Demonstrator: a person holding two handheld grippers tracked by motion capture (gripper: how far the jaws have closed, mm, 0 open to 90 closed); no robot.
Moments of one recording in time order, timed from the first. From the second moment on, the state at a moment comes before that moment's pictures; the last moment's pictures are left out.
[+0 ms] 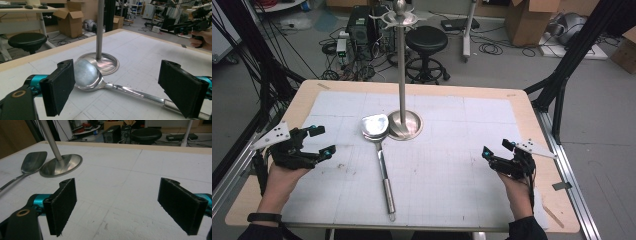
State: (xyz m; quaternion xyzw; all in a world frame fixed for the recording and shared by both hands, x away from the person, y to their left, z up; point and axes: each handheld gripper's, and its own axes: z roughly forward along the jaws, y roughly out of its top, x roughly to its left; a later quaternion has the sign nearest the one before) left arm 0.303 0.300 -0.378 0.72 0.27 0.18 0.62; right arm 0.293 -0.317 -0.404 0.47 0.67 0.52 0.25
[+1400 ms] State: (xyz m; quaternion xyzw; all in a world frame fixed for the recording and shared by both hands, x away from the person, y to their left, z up) left arm 0.268 0.237 -0.422 0.83 0.13 0.06 0.54; right arm 0.296 -0.319 -0.404 0.48 0.66 0.52 0.26
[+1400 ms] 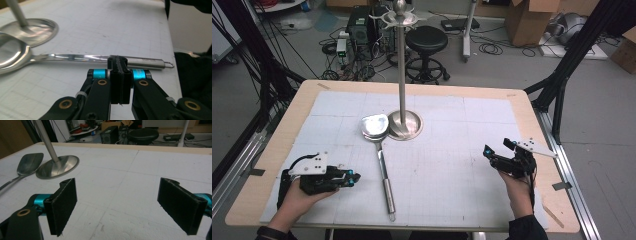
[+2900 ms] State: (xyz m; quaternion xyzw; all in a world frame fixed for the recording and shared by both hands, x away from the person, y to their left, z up) left arm 0.296 0.093 -0.450 0.87 0.17 0.15 0.44; right arm 0.297 -0.321 -0.403 0.48 0.66 0.52 0.26
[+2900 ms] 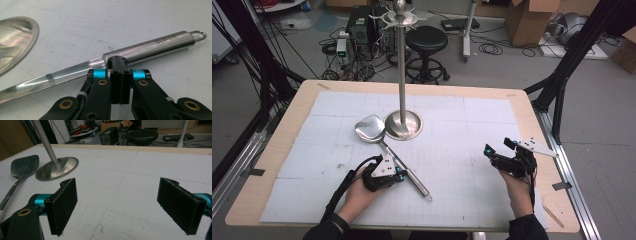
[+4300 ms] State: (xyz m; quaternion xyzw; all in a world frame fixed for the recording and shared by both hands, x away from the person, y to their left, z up) left arm 0.339 0.073 -0.427 0.82 0.25 0.19 0.47; right arm 0.301 -0.316 -0.406 0.47 0.67 0.52 0.24
